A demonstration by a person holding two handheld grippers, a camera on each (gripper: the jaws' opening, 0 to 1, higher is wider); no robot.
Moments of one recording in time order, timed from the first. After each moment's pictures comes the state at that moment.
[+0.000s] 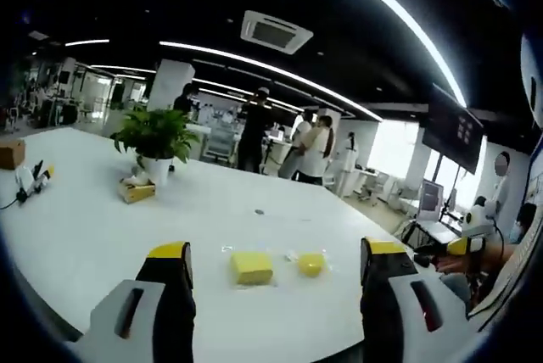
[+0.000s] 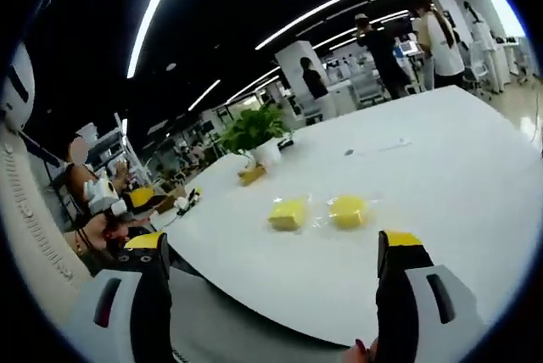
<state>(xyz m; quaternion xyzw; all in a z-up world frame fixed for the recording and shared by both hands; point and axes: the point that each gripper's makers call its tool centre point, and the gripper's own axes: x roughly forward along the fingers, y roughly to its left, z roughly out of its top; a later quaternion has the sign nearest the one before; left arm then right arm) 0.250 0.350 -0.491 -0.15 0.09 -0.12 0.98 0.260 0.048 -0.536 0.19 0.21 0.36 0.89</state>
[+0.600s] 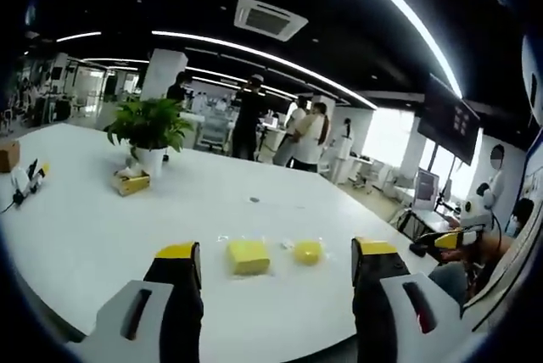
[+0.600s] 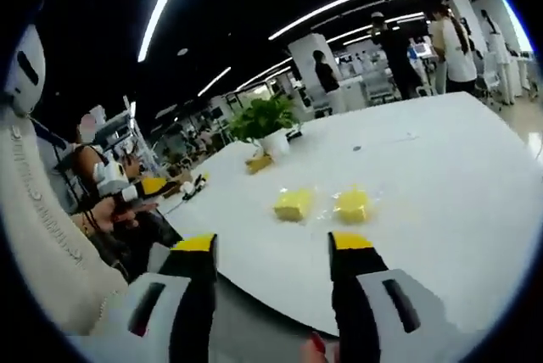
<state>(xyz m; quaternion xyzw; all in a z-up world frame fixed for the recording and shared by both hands) 0.254 0.348 -0.497 -0.14 0.12 -0.14 0.97 0.246 0.053 -0.532 0.19 0.24 0.39 0.87</state>
